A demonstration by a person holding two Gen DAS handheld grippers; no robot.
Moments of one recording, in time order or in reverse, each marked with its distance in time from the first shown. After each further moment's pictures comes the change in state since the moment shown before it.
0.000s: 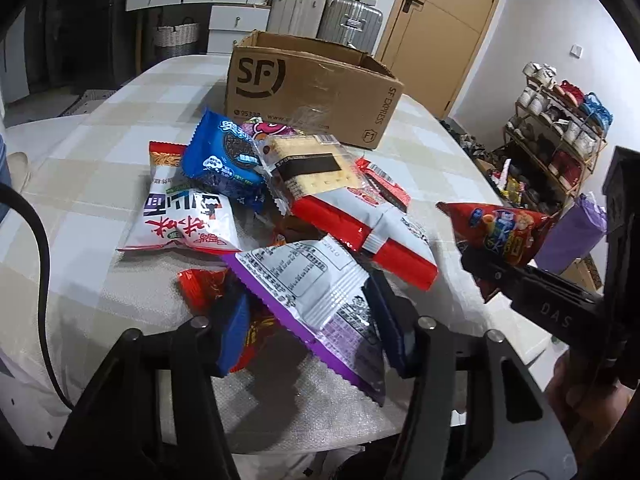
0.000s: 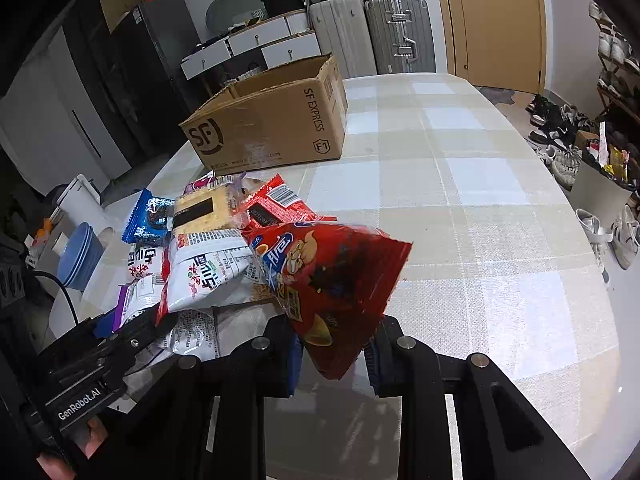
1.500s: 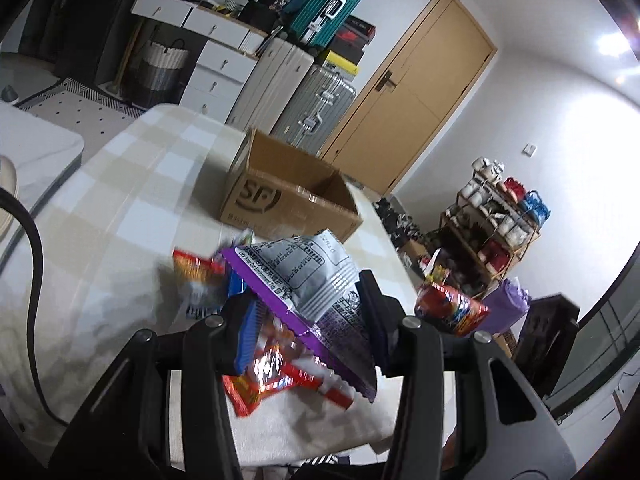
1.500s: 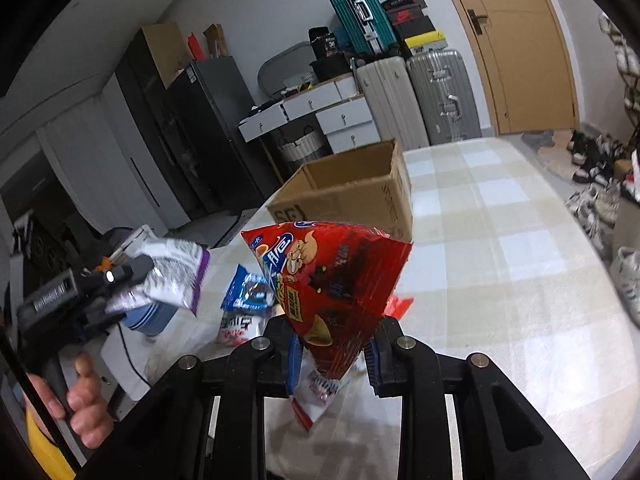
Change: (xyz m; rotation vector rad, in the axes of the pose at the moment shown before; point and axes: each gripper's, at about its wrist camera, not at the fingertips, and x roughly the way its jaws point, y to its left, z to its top) left arm -0.133 0.078 0.069 -0.190 -0.218 -0.282; right arm -0.066 0.032 0.018 -0.012 -0.255 0.223
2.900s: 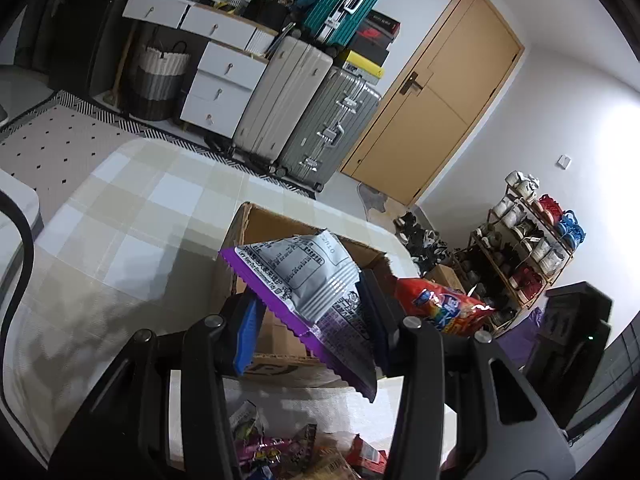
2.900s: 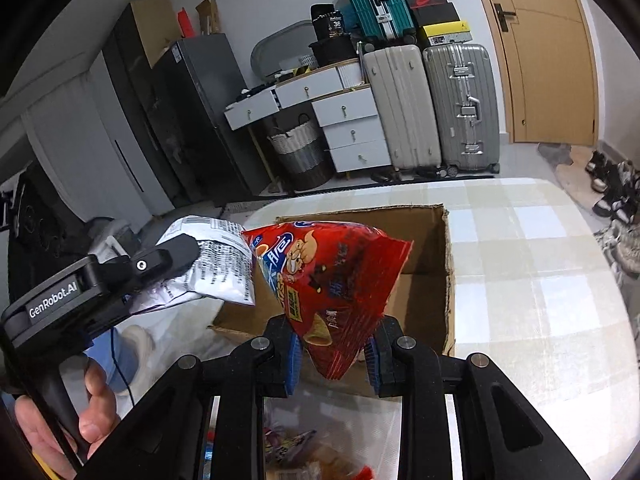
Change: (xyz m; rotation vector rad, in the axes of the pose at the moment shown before) left arm 0.241 0.022 0.174 0.008 0.036 0.098; right arm 0.191 0.007 0.147 -0.051 0.075 -0.052
